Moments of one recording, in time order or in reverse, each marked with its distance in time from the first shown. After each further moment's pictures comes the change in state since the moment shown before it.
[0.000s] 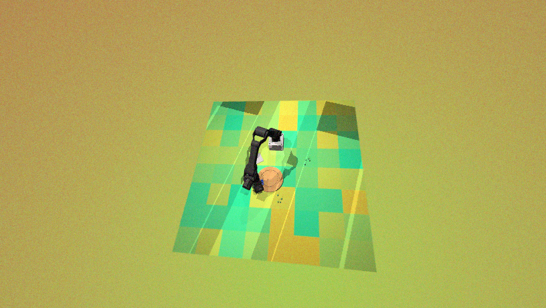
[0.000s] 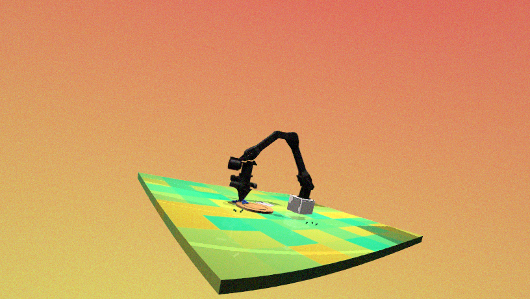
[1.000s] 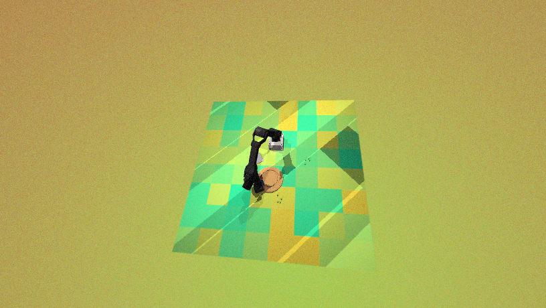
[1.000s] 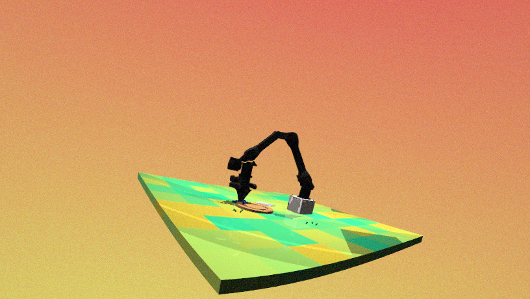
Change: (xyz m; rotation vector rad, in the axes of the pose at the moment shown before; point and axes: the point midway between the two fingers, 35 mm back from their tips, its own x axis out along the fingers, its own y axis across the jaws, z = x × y) arm 0.004 0.002 0.002 0.000 -0.008 0.008
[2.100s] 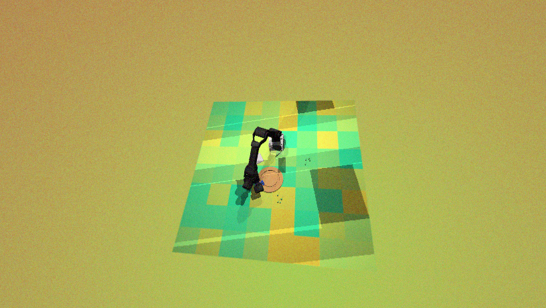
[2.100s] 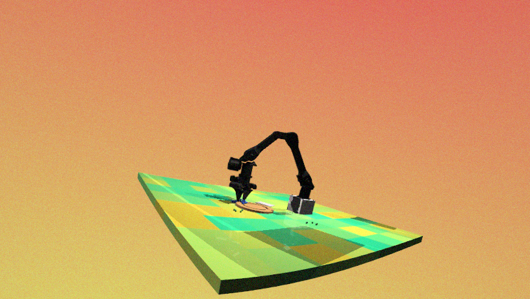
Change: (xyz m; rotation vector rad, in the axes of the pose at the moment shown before) arm 0.000 0.000 0.000 0.000 0.000 0.000
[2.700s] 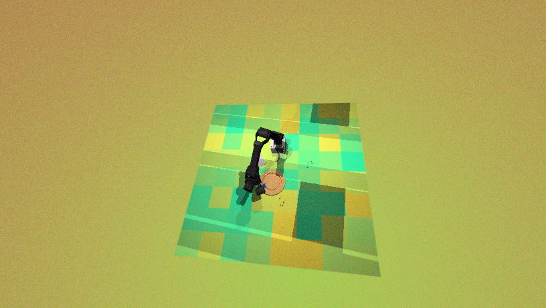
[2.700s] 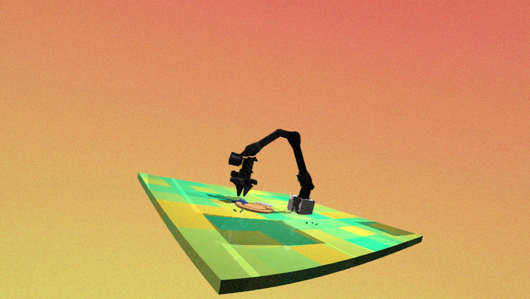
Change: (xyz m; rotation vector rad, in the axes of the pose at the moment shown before) arm -0.026 0.002 0.001 -0.004 -0.006 0.007
